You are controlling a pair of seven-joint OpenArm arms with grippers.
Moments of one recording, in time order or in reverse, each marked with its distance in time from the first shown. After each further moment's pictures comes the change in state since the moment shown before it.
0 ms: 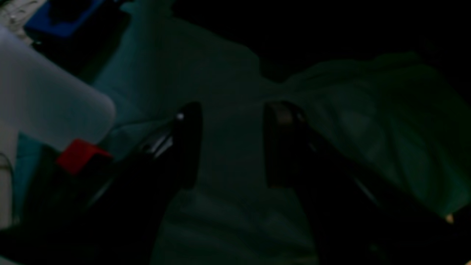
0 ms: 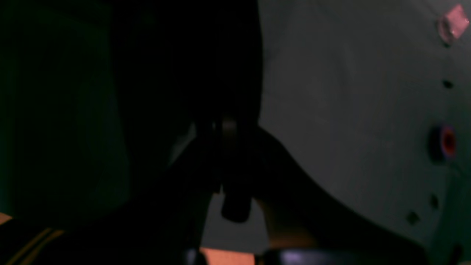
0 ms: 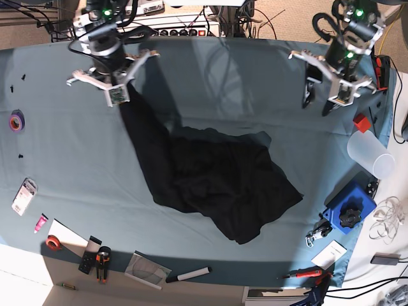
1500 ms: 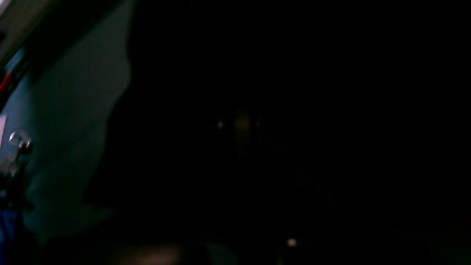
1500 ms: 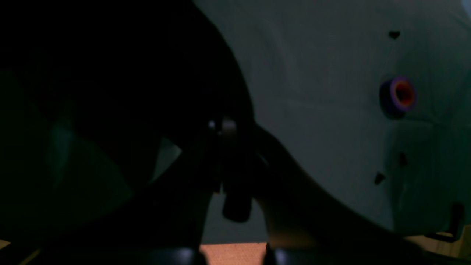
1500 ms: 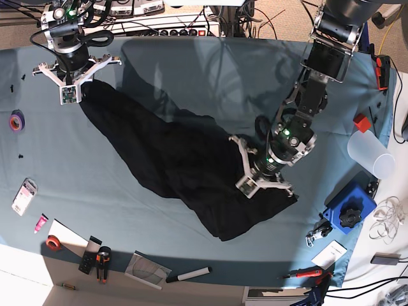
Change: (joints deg) left arm -48.7 -1.7 35.5 -44.5 16.6 8.5 -4.2; right arm -0.5 -0.2 17.5 0.0 13.2 2.8 1.9
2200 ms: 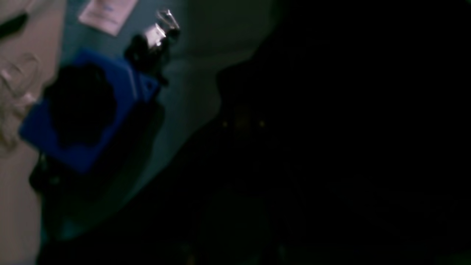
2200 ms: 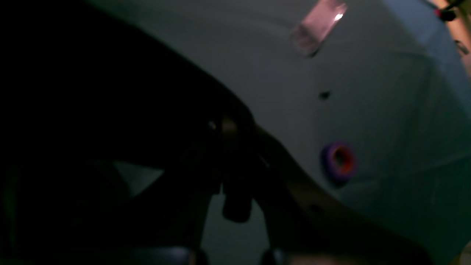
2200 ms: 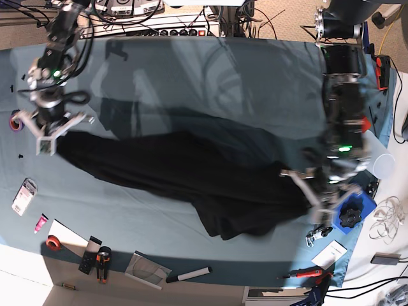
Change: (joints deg) left arm 0.6 0.2 -27.6 13.1 -12.1 2.4 27.0; right arm 22.6 9.0 0.5 -21.3 -6.3 -5.7 7.5
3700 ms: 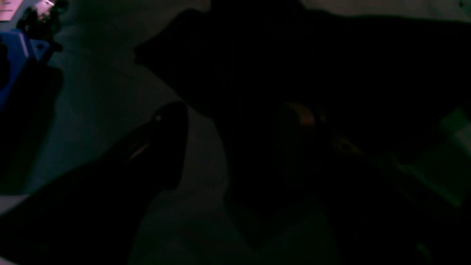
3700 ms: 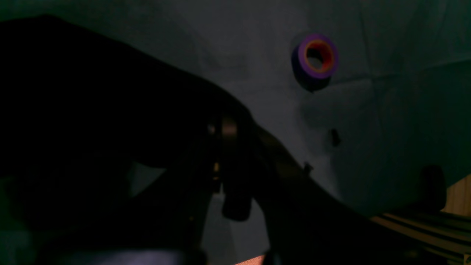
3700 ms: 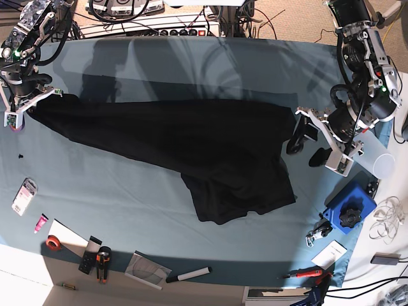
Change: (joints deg) left arm 18.1 -0.8 -12.6 16.7 -28.1 -22.5 6.3; right arm -4.6 1.5 18.9 0.0 17.9 10.1 -17.9
